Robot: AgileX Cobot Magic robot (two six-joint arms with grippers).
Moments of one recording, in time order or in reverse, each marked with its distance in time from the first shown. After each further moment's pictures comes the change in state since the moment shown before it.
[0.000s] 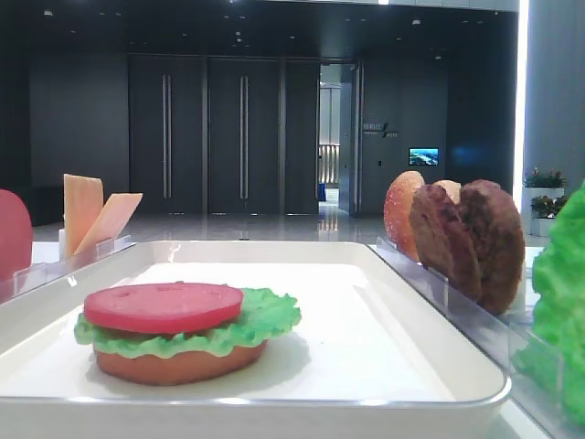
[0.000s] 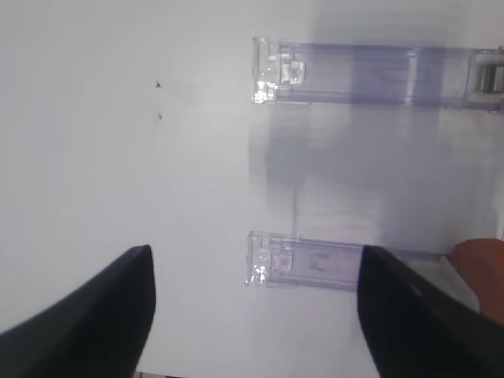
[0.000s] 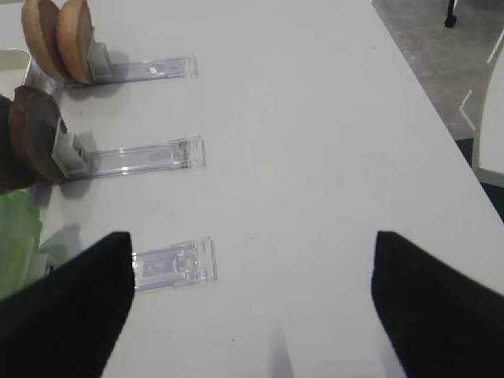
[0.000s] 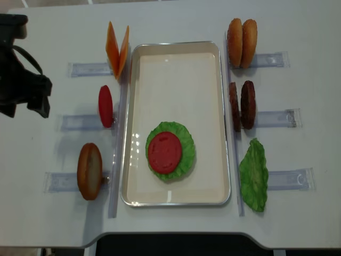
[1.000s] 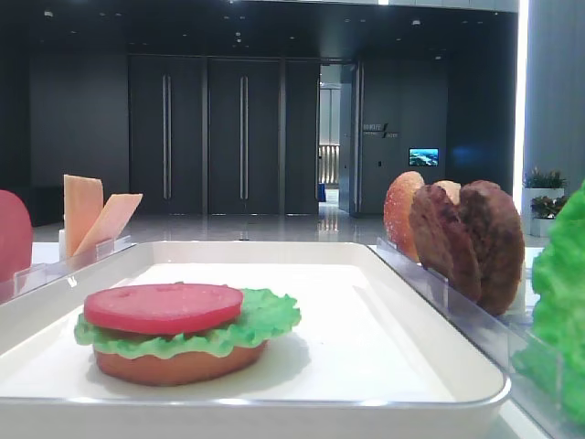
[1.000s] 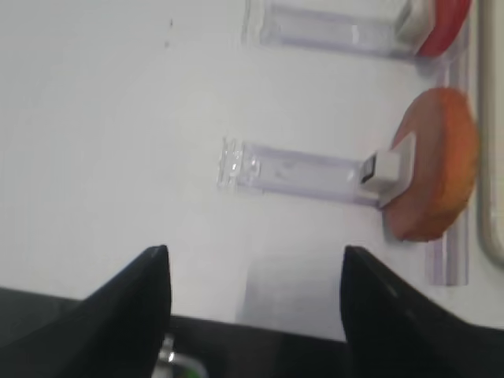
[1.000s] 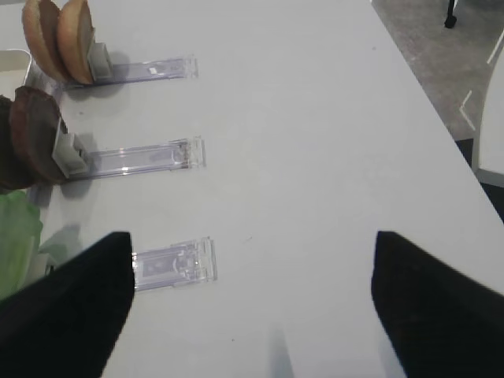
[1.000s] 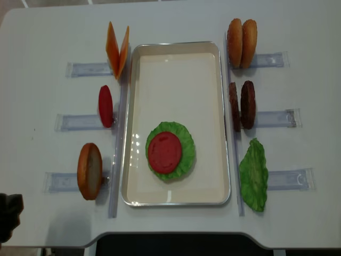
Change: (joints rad) left arm 0.012 -1.092 0.579 -0.071 -0.006 -0.059; right arm 0.000 -0.001 0.000 0.000 0.000 0.000
